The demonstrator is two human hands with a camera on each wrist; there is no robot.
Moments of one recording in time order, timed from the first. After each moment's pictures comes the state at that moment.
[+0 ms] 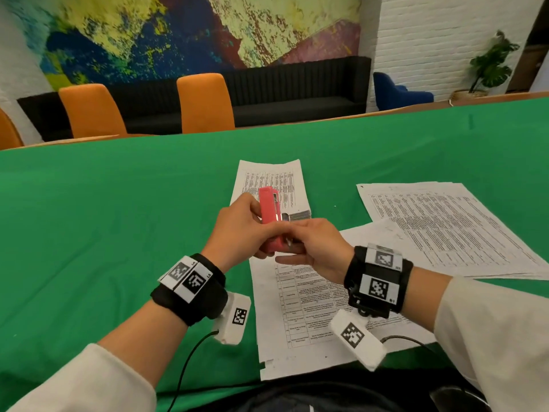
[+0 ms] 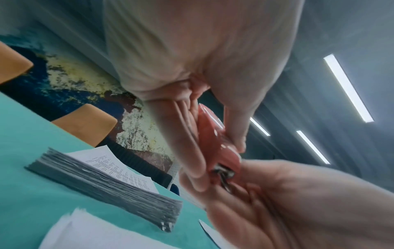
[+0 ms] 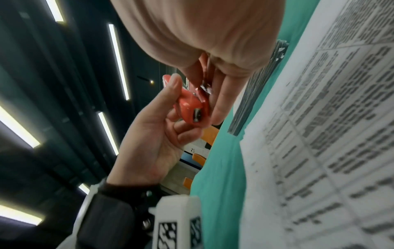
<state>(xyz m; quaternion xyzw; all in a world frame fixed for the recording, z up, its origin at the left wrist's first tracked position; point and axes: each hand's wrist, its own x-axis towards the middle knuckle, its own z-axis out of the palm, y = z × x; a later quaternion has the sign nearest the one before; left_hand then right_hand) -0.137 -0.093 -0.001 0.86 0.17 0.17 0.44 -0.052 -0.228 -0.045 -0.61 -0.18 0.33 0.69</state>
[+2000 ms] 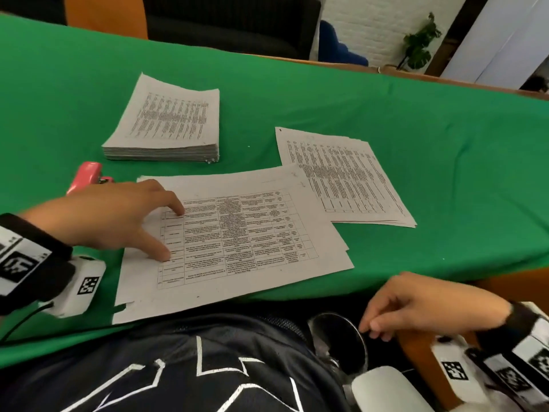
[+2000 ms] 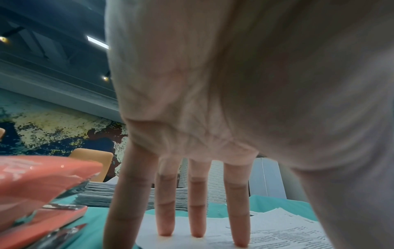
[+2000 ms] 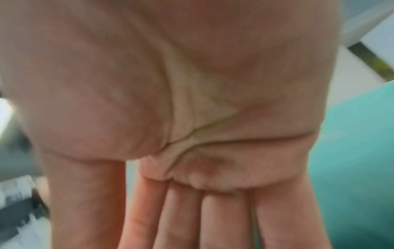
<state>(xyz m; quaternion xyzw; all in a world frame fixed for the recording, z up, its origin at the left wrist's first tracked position) -0.150 -0.090 -0.050 0.98 0.03 -0.17 0.04 -0.065 -0.548 -0.062 -0.84 -0.30 0.43 0.15</state>
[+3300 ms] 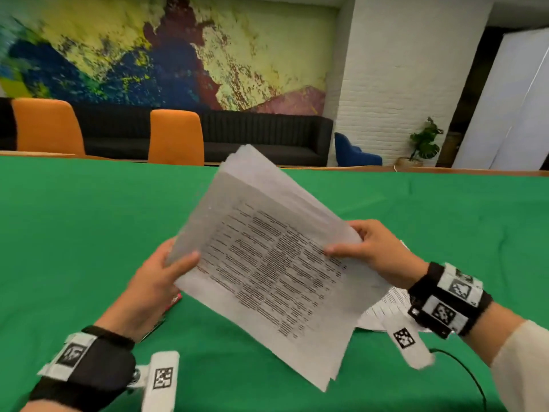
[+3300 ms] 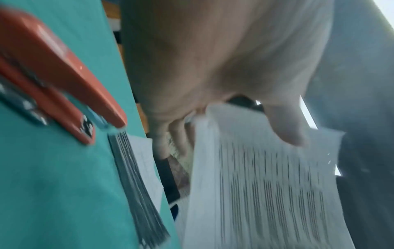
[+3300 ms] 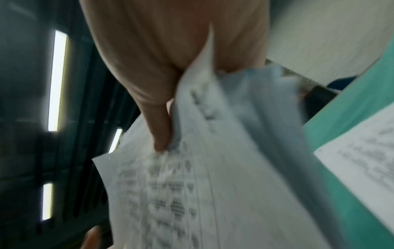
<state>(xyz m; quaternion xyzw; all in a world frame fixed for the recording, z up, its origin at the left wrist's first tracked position) -0.163 -0.041 -0.027 0.63 0.07 0.19 0.75 0.024 -0.369 0.032 -0.76 -0.35 0.13 0.53</state>
